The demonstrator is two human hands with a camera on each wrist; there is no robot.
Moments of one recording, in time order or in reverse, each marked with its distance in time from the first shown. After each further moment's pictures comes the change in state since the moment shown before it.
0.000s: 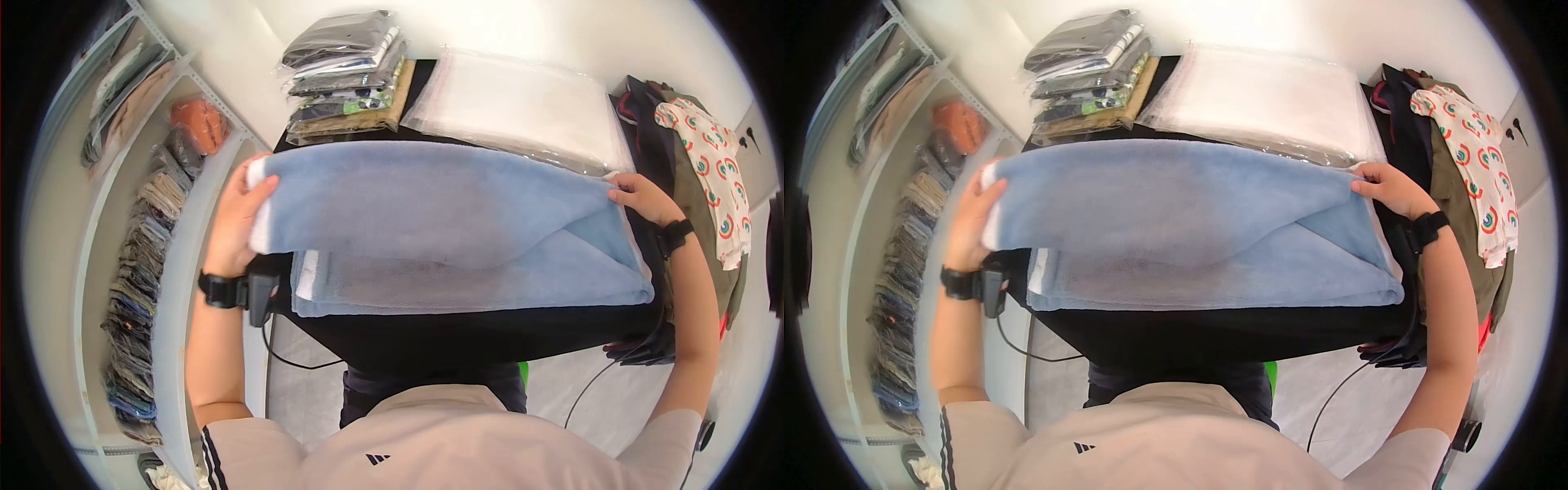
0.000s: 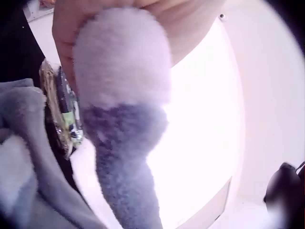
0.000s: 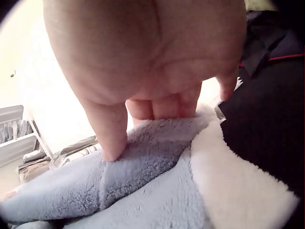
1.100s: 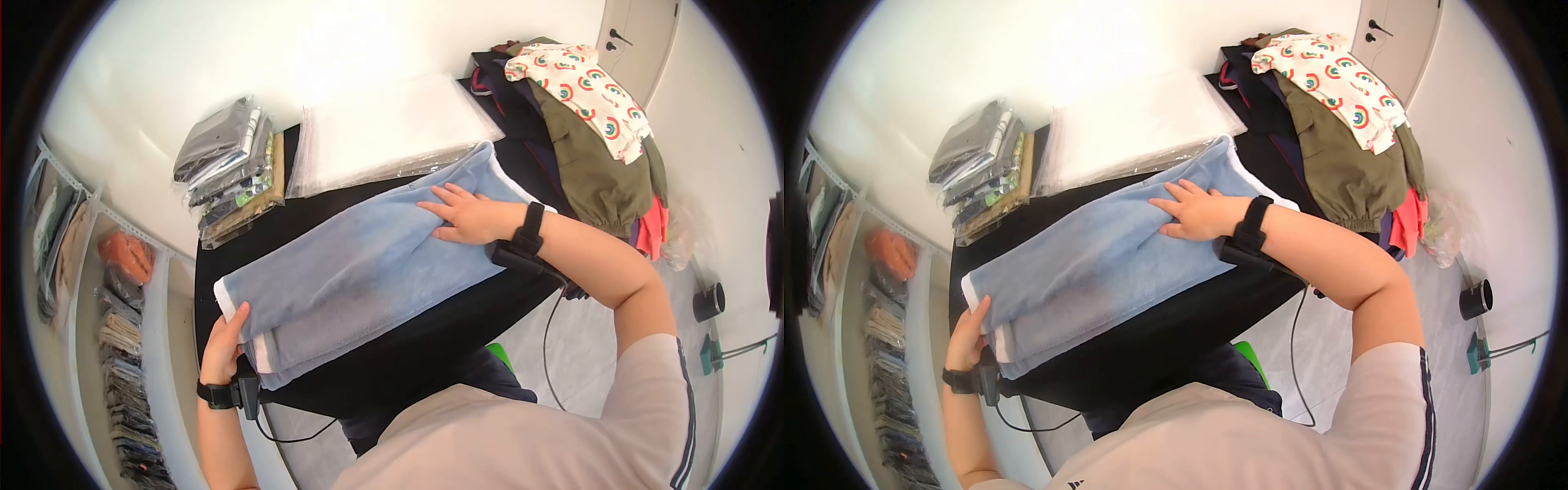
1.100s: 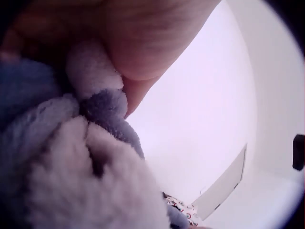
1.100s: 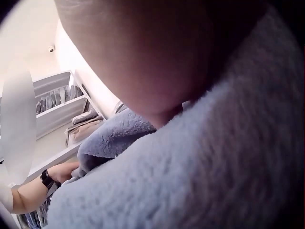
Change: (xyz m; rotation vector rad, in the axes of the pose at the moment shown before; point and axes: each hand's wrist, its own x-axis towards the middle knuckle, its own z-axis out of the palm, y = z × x) left_hand -0.018 -0.044 -0.006 0.315 -0.165 -0.482; right_hand -0.013 -0.077 0.123 -0.670 0.017 0.021
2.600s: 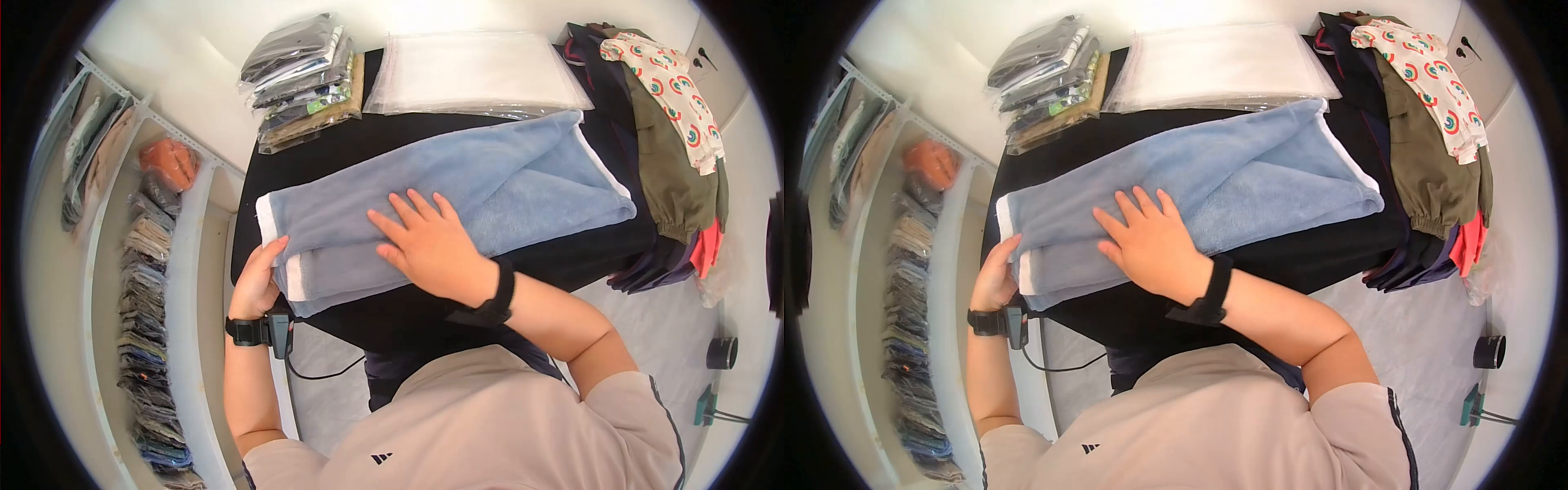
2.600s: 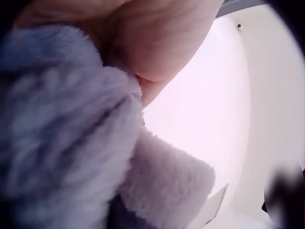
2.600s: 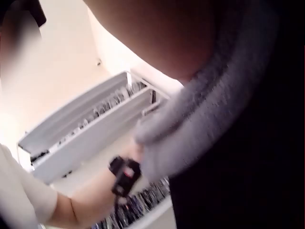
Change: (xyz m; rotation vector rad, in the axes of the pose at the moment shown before) left_hand -0.025 -0.030 -0.015 -0.456 -0.088 0.039; right_hand 0.001 -0.197 0.060 0.130 0.634 -0.306
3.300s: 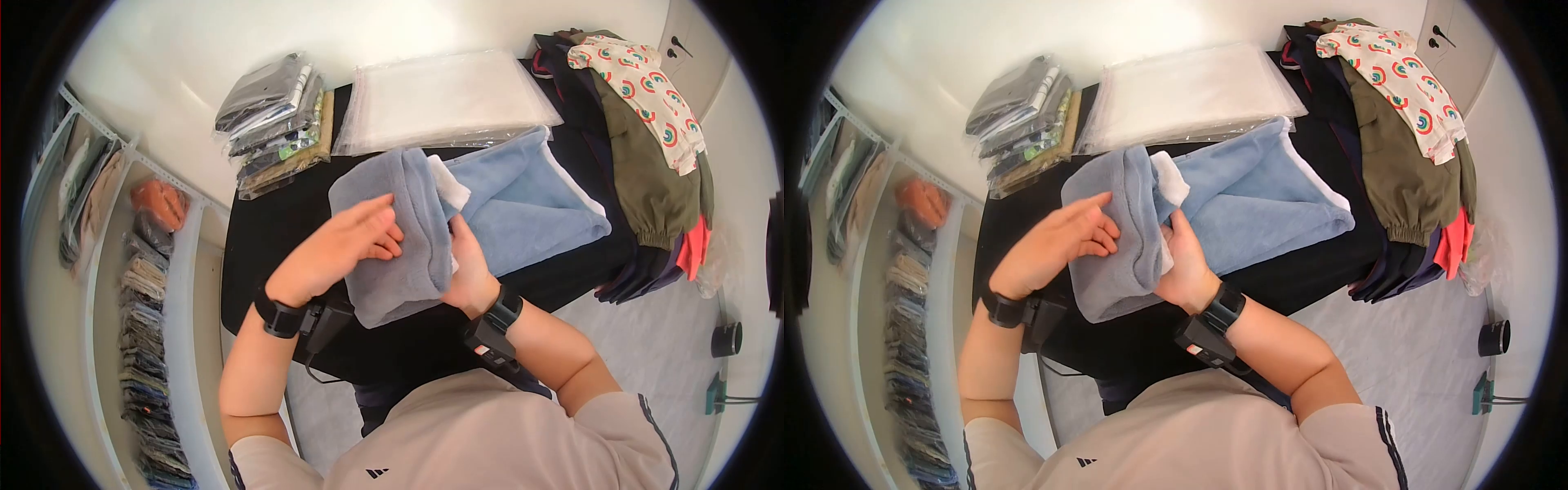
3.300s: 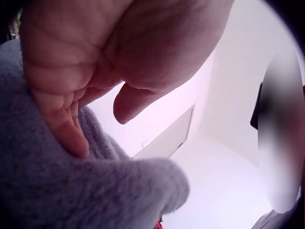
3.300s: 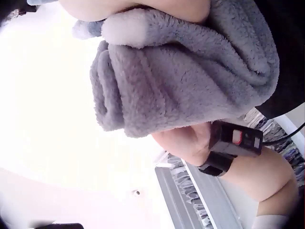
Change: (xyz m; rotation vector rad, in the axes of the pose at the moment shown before) left_hand 0.033 0.050 0.181 0.422 -0.550 0.056; right_hand -0.009 0.069 0.002 2.664 0.069 0.465
